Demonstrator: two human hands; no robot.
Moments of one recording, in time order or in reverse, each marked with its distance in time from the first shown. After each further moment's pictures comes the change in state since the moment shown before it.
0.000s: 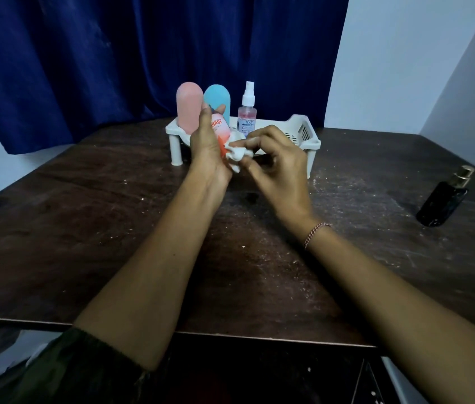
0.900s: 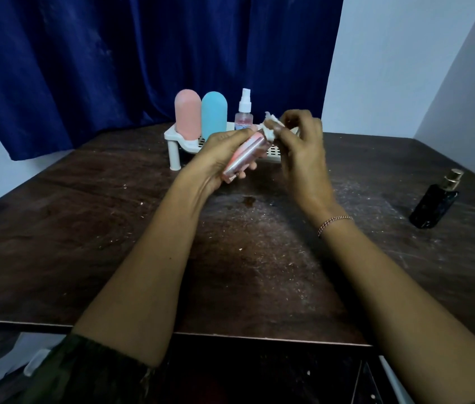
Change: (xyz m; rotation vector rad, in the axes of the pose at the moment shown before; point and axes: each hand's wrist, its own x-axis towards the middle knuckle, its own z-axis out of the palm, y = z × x) left_hand -0.025 0.012 -0.002 0.706 -0.315 0.006; right_hand 0.015 0.015 -0.030 -0.434 -0.011 -0.039
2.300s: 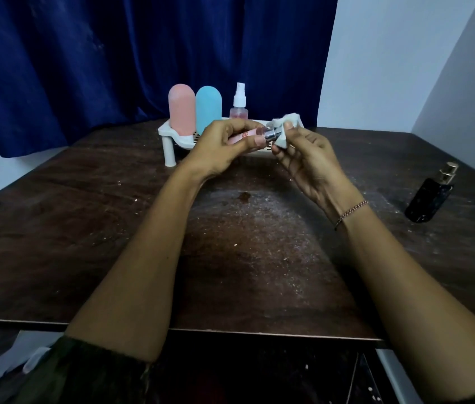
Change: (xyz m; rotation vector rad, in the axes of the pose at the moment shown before) left_hand 0.008 -0.007 -0.006 0.417 -0.186 0.456; right_hand 0.006 0.016 -0.010 1.332 -0.138 0.769
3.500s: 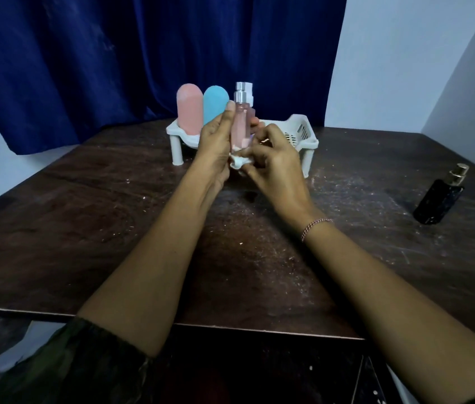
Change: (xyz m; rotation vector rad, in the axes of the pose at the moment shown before) left_hand 0.011 -0.008 0.015 -0.773 0.398 -0.184; right_hand -0.010 0.035 0.030 -1.144 -0.046 -0.676
